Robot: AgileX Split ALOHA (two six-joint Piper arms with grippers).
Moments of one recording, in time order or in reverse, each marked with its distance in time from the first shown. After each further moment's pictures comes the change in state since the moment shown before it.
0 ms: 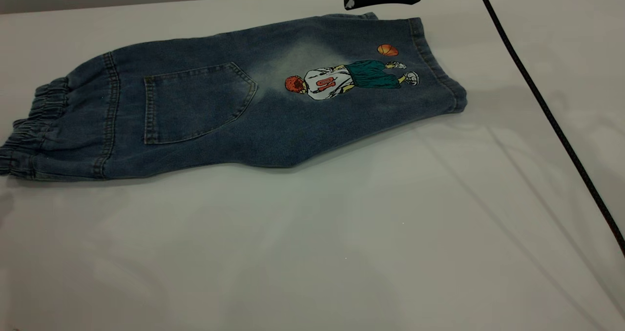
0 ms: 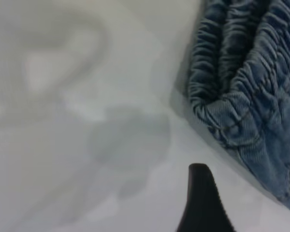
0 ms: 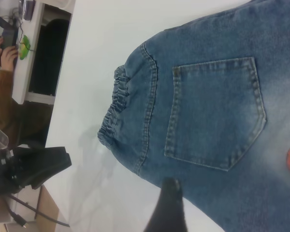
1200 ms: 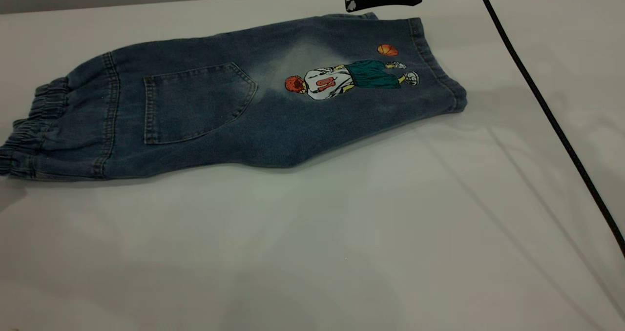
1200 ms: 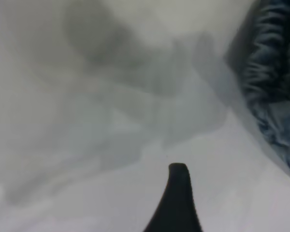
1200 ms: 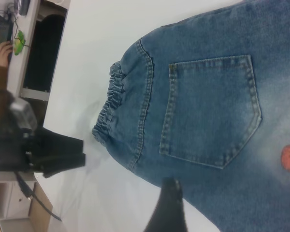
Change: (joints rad) left arm -0.001 0.274 -0.282 0.458 0.190 -0.509; right arm 0.001 0.000 0.000 -0.017 -0.005 -0.007
